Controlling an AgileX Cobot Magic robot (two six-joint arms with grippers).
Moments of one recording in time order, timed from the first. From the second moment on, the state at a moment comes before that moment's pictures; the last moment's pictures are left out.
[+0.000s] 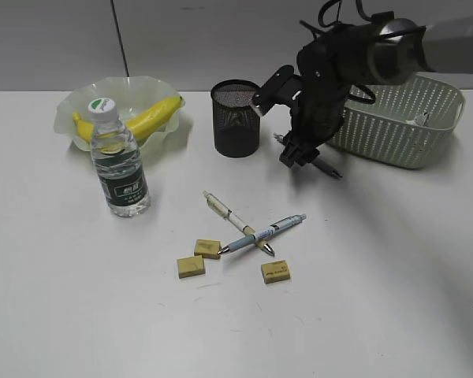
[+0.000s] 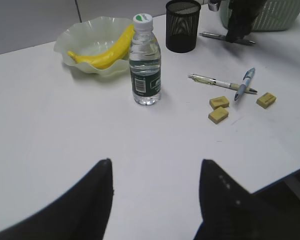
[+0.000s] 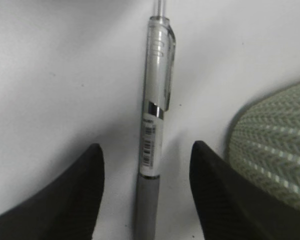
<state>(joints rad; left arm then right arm) -0.46 -0.01 -0.54 0.02 1.06 -0.02 0.46 2.35 -1.77 -0.31 0.69 -0.21</state>
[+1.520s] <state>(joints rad) -0.46 -0.01 -0.54 0.02 1.06 -0.02 0.46 2.34 -1.79 -0.26 0.77 -0.23</state>
